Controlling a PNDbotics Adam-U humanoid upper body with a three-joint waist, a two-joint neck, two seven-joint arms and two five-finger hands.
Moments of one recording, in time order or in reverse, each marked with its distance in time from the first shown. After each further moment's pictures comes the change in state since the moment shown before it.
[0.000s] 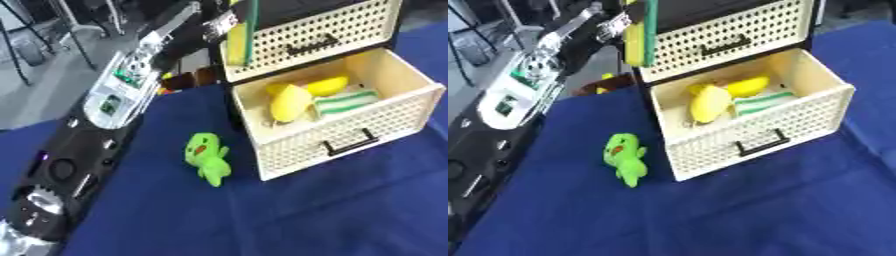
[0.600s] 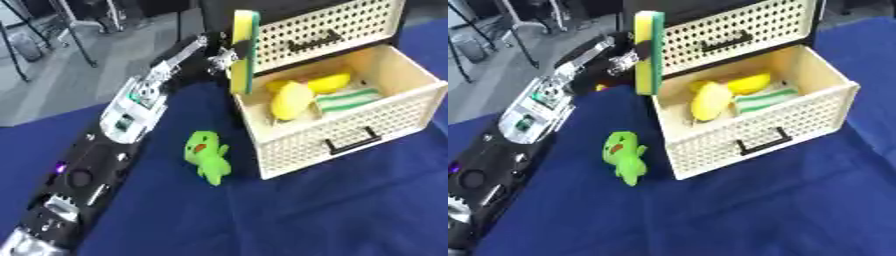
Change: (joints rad) left arm 0.007 -0.040 0.001 0.123 -0.037 -0.120 -0.073; right arm -0.011 0.021 -0.006 0.000 -0.004 0.010 -0.004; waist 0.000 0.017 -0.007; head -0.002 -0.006
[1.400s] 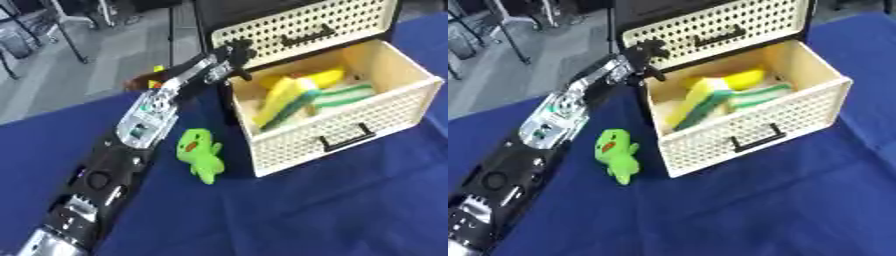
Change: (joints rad) left arm -0.023 -0.035 0.056 0.129 0.051 -0.120 -0.083; right arm -0.018 0.028 -0.002 0.000 -0.011 0.005 0.001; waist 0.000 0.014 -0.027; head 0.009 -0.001
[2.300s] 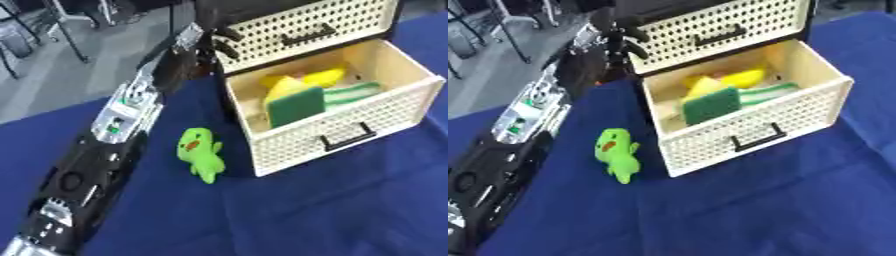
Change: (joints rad) left arm 0.062 0.069 -0.002 -0.270 0.245 0.114 0.078; right arm 0.027 0.005 -0.010 0.000 -0.004 0.008 -0.001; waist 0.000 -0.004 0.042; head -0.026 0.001
